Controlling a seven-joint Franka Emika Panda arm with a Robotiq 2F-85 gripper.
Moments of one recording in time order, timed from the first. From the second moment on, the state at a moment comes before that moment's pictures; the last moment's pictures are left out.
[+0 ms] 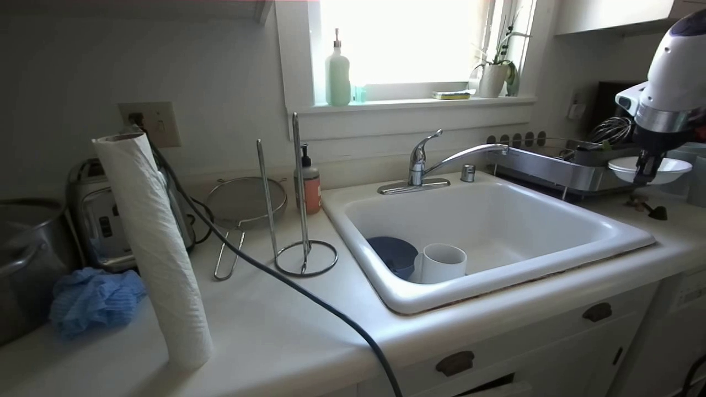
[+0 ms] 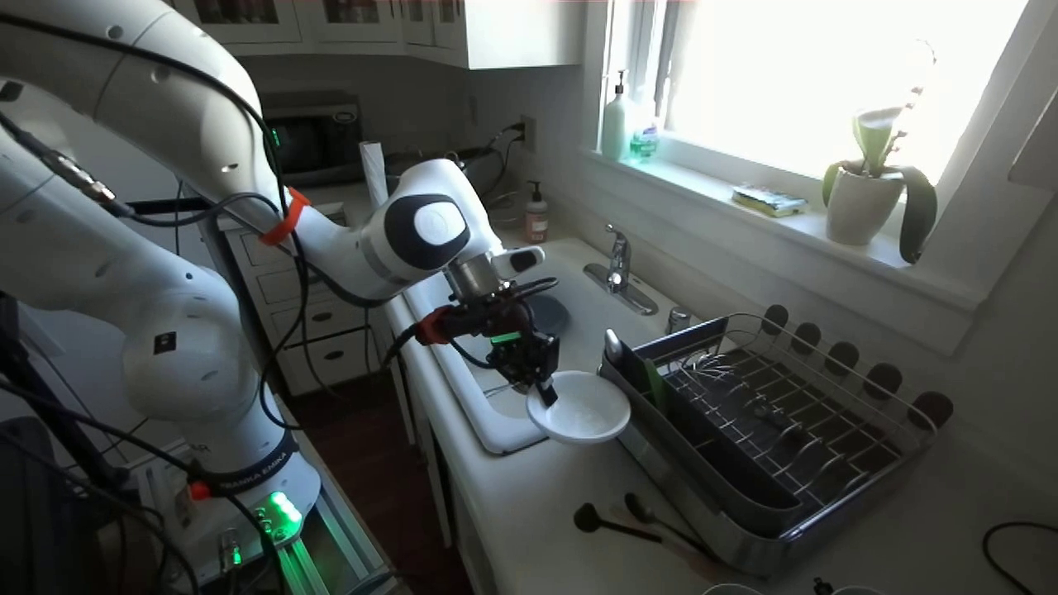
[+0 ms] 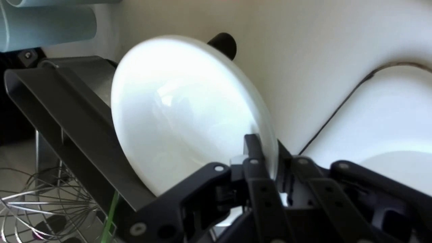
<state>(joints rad) -0.20 -0.45 -0.40 -2.77 -1.17 2.49 0.13</state>
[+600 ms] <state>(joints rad) 0.10 -0.54 -0.39 -2.76 -0.87 2.01 -0.17</state>
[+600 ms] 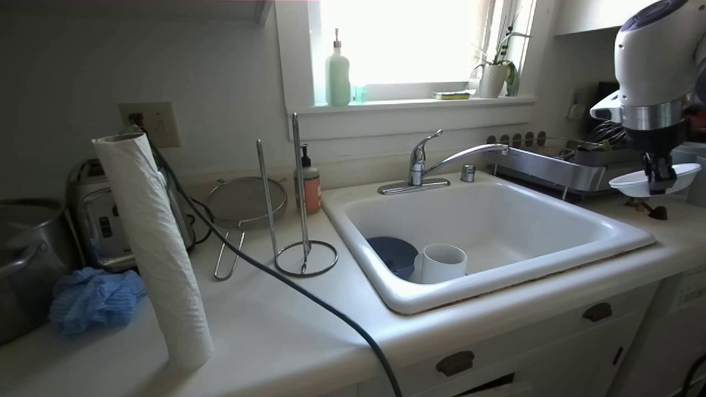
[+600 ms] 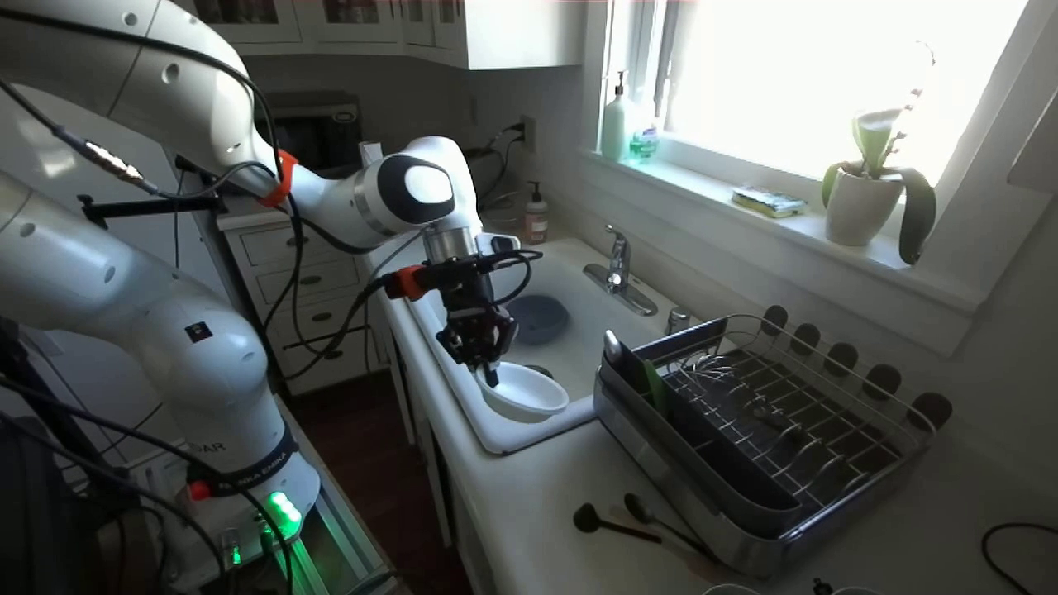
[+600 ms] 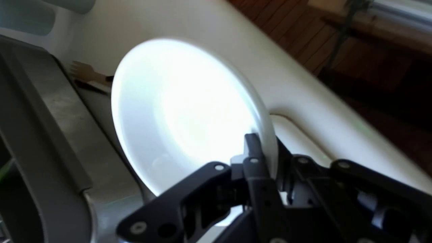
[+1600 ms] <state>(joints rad) 0.57 -0.82 -0.52 -2.75 -0.82 1.95 -0.34</state>
